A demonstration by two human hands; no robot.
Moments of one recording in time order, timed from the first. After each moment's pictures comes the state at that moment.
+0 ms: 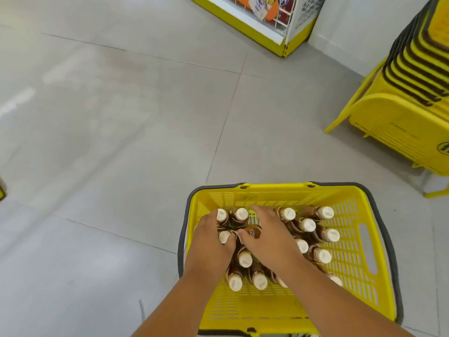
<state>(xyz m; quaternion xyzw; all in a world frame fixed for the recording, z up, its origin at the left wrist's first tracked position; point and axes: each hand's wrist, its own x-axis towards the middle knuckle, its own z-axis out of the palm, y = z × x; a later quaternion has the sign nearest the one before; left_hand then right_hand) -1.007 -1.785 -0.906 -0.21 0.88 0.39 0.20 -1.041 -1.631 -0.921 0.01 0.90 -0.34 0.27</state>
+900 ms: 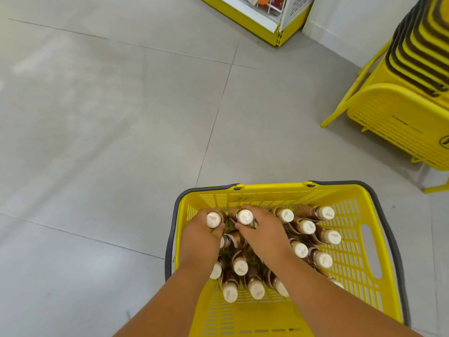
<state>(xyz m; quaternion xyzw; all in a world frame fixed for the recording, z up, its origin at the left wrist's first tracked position) -1.033 -1.787 -0.948 -0.26 0.86 0.42 0.15 -1.055 -1.629 -0.979 0.06 0.88 -0.42 0.20</state>
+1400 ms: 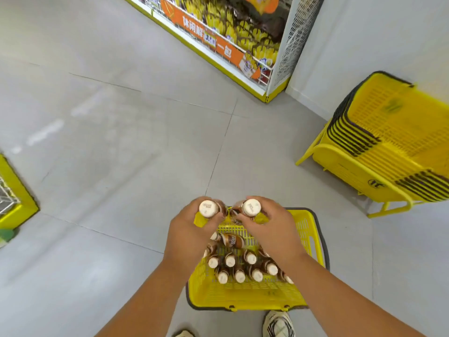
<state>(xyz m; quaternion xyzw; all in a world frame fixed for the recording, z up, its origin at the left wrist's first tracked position) -1.039 -1.799 -0.669 -0.18 0.83 0.53 0.05 -1.072 -1.612 -0.704 0.02 0.87 -0.49 0.09</state>
